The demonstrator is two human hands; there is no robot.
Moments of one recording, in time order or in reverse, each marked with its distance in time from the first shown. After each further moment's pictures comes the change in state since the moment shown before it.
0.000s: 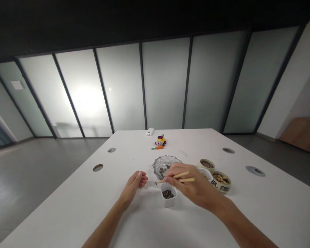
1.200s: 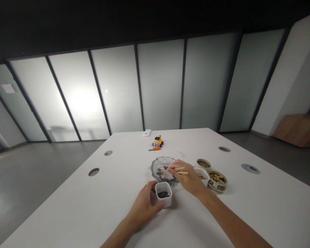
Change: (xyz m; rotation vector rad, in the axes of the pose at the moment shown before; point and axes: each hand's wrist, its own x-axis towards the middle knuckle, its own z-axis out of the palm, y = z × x) left_hand -0.030 -0.001 0.050 0.367 -0.173 0.086; right_hand 0.008 0.094 0.021 -0.051 0.245 0.011
